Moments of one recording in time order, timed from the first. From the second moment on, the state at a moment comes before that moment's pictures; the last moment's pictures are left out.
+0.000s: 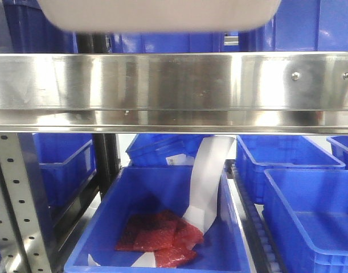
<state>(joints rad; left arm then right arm) 0.08 1.40 -1.27 -1.40 1.02 0.83 -0.10 1.45 -1.39 1.31 1.06 -0.58</state>
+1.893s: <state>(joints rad) 0.06 1.49 -1.27 -1.37 0.75 0.83 -0.12 1.61 -1.41 1.27 0.89 -0.60</state>
